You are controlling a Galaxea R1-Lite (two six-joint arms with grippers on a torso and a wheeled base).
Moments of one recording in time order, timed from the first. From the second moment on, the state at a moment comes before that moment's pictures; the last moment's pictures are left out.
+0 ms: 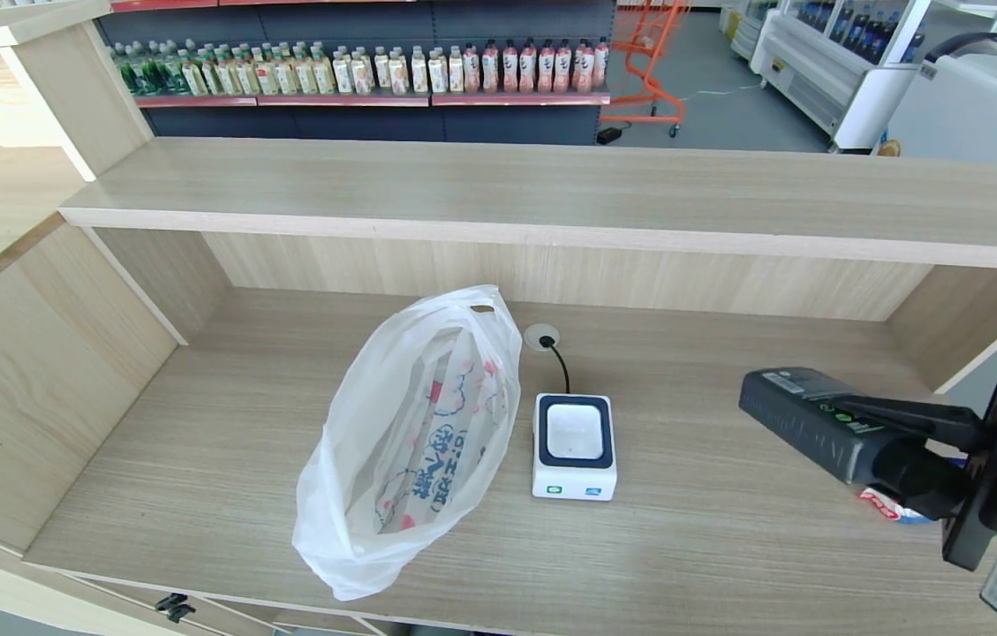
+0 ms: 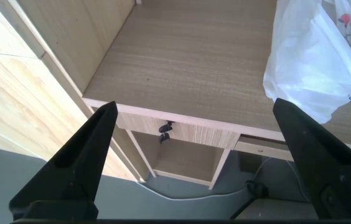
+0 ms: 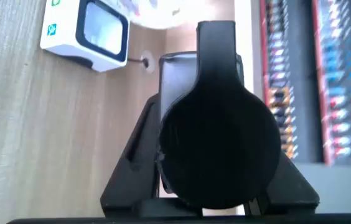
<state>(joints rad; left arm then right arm) 0.00 0.00 0.00 0.05 0.13 0.01 0.05 1.23 -0.33 -0.74 0.80 -1.69</state>
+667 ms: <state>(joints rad) 0.00 0.00 0.00 0.05 0.13 0.01 0.32 1.39 -0.34 -0.47 1.21 -2.80</state>
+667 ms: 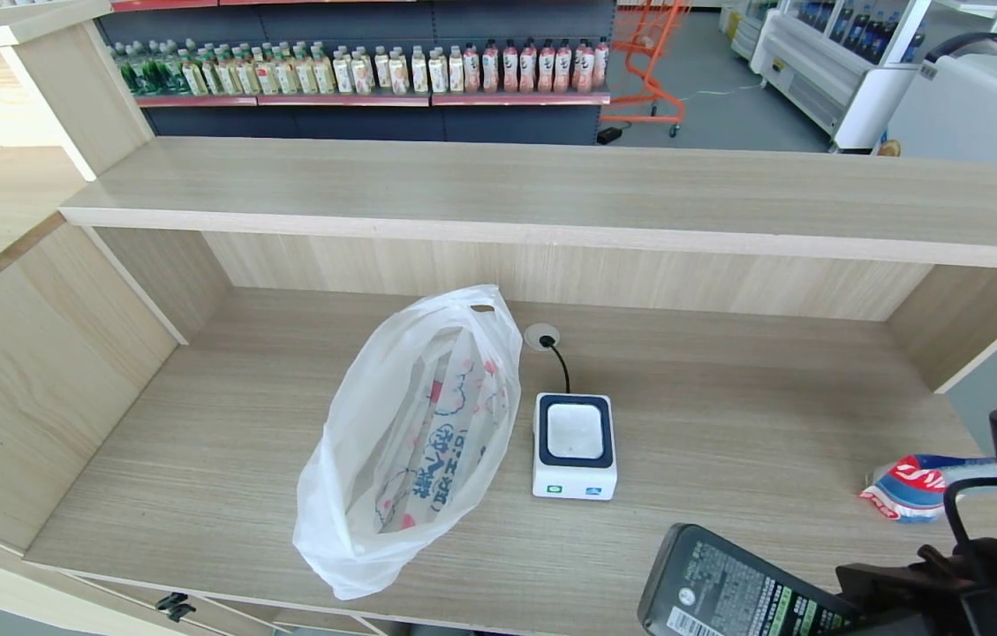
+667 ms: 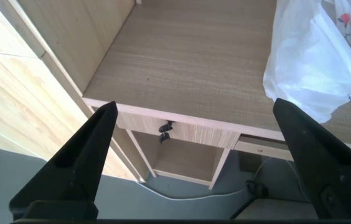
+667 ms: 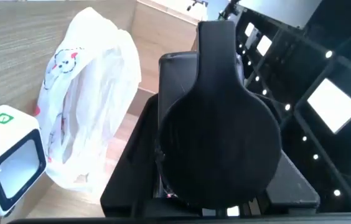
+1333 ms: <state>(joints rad) 0.00 0.00 0.00 0.05 0.13 0.01 0.34 1.43 -0.46 -0.50 1.21 -2.80</state>
